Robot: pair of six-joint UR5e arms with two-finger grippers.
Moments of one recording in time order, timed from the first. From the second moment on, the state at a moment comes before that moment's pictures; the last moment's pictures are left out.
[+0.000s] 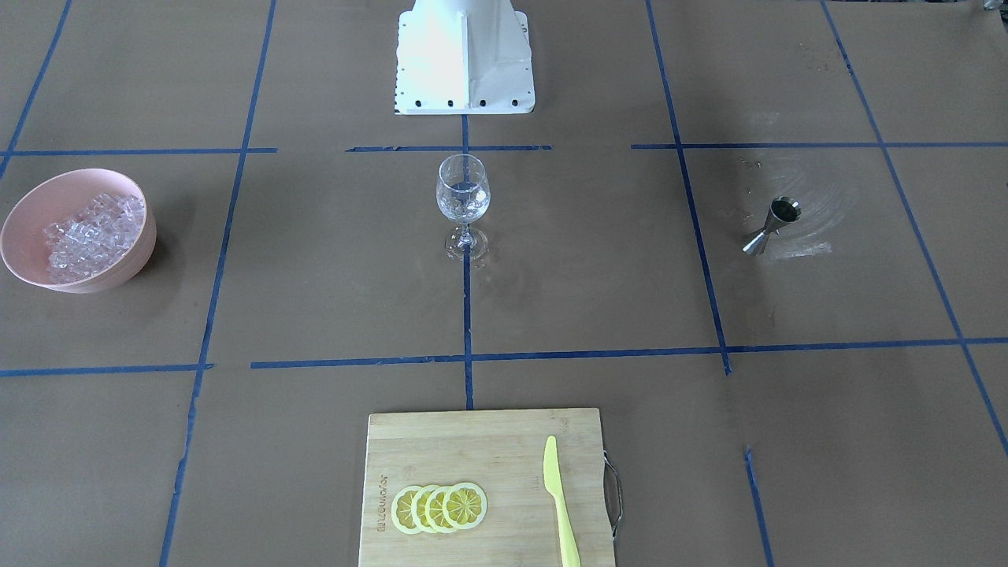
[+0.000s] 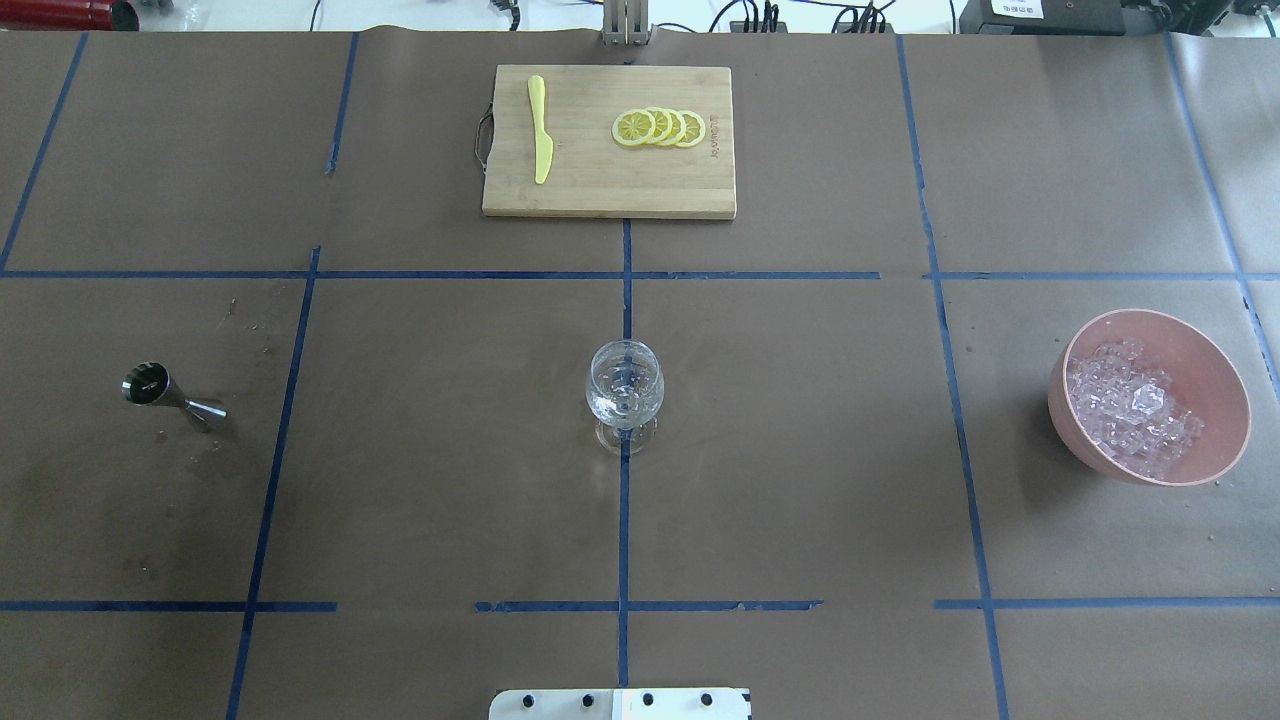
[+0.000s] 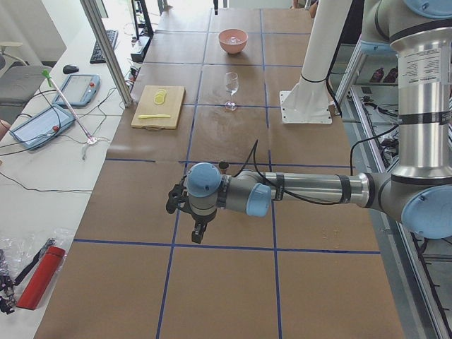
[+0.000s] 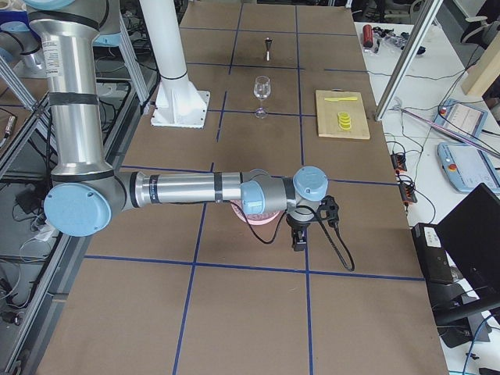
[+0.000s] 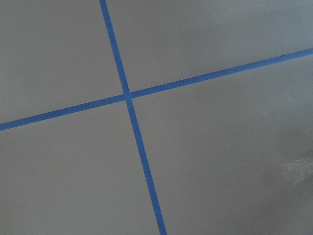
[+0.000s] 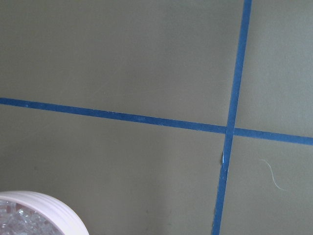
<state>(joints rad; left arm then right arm) -1.53 -1.48 -1.70 -1.72 -2.41 0.05 1.45 -1.52 1.58 -1.49 2.40 0.07</state>
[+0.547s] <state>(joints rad) -1.52 -1.54 -1.77 -1.59 -2.36 0.05 1.45 -1.52 1.58 -1.49 2.41 0.06</state>
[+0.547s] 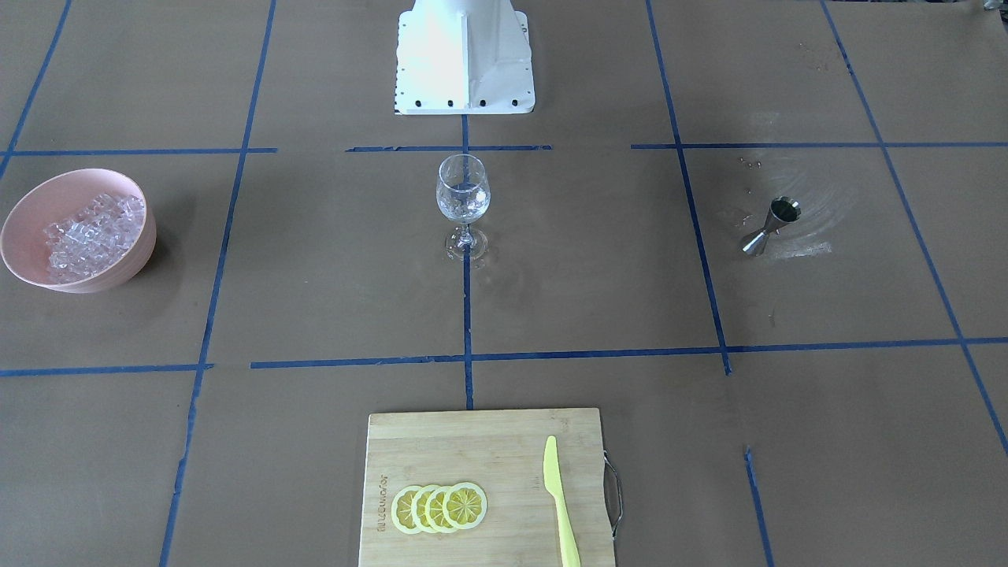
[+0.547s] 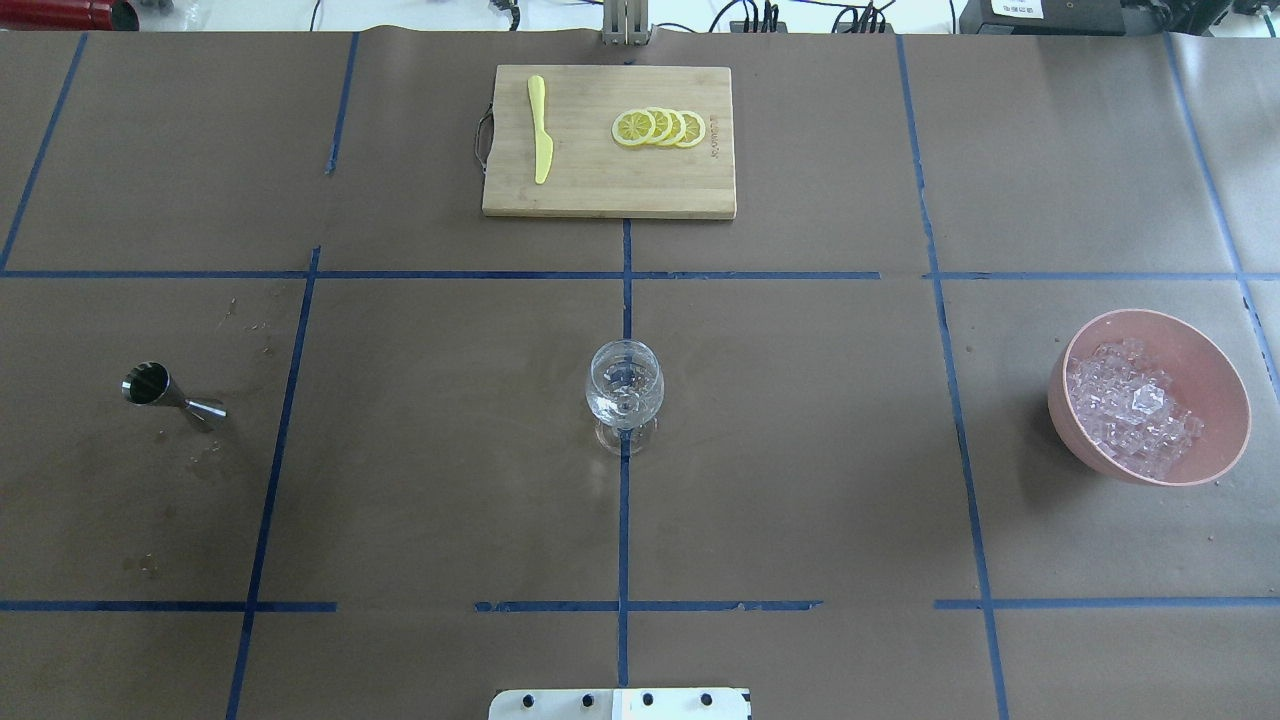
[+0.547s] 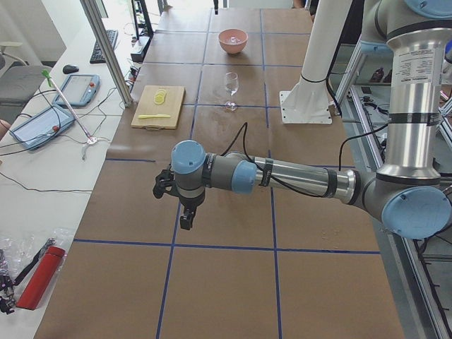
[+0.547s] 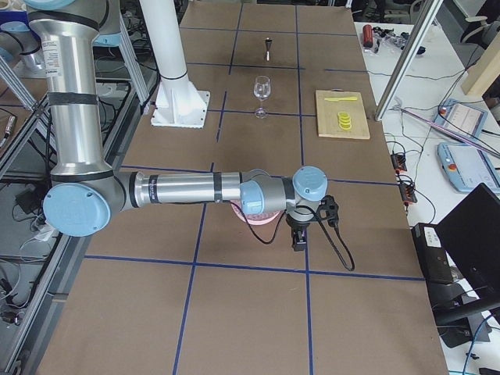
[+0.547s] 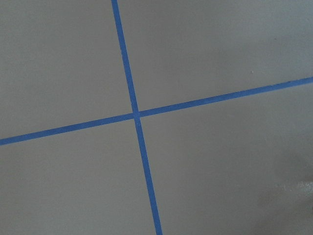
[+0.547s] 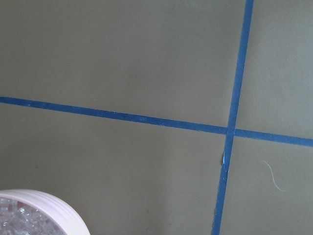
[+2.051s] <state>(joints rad) -1.12 -1.38 -1.75 -2.60 -2.14 -0.45 1.44 -1.50 1.59 -1.48 2.47 0.07</state>
